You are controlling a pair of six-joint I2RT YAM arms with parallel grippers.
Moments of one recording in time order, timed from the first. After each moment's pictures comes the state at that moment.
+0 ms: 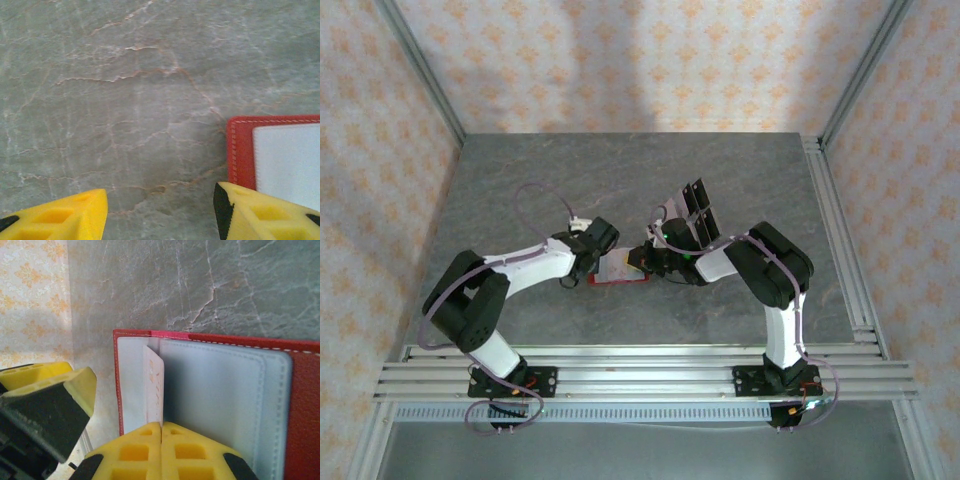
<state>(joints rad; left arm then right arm) -0.56 1.61 0.90 -0.58 -0.53 -0.57 0.65 1.98 0.82 0.57 -0.60 1.01</state>
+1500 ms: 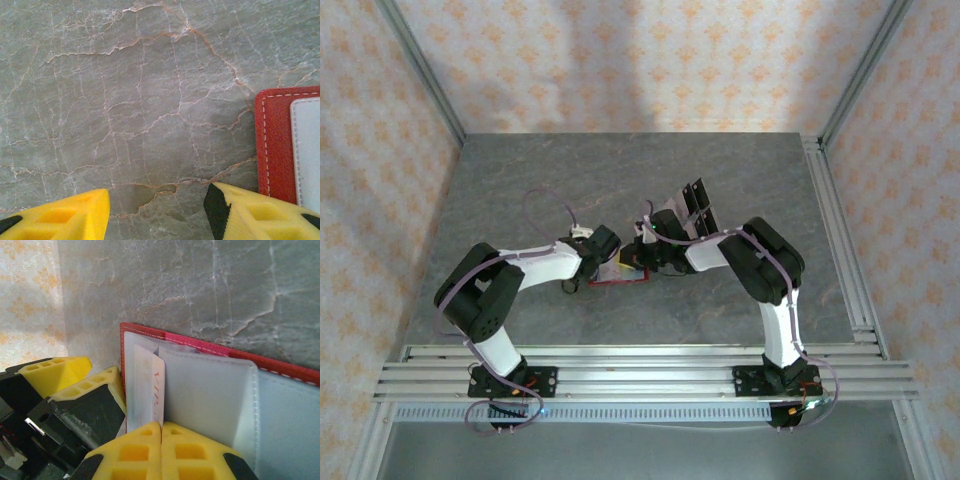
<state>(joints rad) -0.58 1.69 0.86 -0.55 -0.56 -0.57 0.66 2.04 1.00 0.35 -0.68 0.92</state>
